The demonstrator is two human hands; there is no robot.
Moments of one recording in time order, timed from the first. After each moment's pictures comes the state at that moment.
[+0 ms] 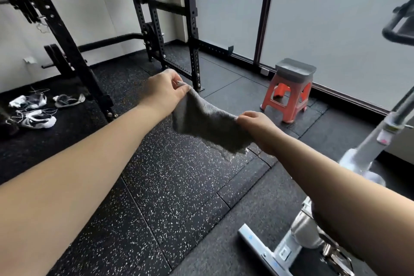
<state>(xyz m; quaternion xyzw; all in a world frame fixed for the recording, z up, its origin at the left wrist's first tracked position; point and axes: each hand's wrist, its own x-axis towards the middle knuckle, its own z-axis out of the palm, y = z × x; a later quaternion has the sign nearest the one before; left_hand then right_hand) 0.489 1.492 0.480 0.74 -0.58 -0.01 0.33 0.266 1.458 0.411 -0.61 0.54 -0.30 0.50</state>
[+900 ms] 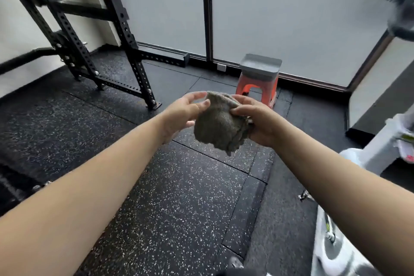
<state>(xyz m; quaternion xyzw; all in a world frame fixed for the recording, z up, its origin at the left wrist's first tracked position) 0.555 1.077 0.433 0.49 -0.60 -0.58 0.27 0.352 1.099 0.416 -0.40 0.38 -0.44 0.71</state>
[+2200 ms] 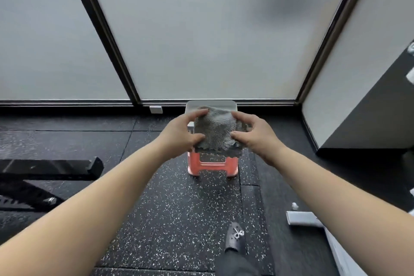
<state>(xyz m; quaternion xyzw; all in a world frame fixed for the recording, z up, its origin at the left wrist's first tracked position) 0.299 0.417 0.387 0.36 -0.79 -0.47 0.16 0.118 0.531 0.367 -0.40 0.70 -0.49 0.35</state>
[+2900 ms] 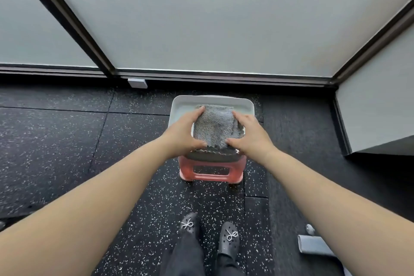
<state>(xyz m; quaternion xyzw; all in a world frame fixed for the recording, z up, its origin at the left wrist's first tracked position) 0.093 0.084 0.168 0.39 -0.80 -0.45 0.00 -0.081 0.198 0.164 -0.44 0.80 -0.24 0.34</state>
